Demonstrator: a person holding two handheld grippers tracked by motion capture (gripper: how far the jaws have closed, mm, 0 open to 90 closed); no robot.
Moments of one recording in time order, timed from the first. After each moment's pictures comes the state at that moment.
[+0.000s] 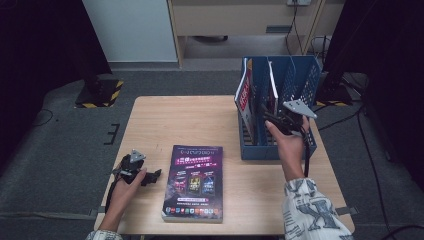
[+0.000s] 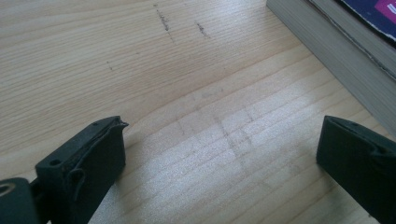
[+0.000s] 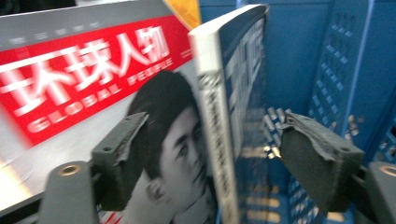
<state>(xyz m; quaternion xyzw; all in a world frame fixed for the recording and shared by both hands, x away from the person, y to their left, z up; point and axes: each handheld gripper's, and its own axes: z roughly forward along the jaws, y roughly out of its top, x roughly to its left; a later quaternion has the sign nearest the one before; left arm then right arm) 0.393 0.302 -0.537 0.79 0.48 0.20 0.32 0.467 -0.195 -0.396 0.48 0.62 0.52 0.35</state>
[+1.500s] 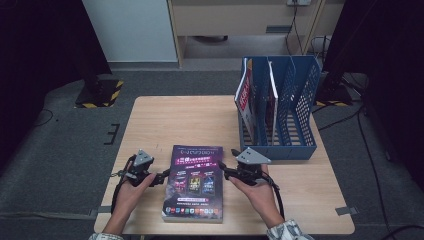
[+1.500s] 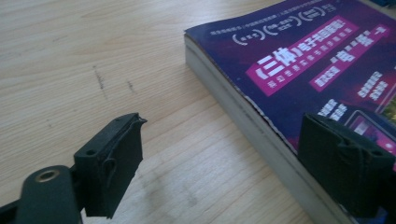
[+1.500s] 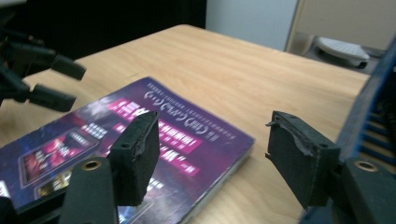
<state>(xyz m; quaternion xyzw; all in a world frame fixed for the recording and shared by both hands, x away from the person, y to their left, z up) 0.374 0.268 -0.509 0.79 0.43 0.19 0.39 0.365 -0.090 -0.474 0.34 0.76 0.51 0.22</state>
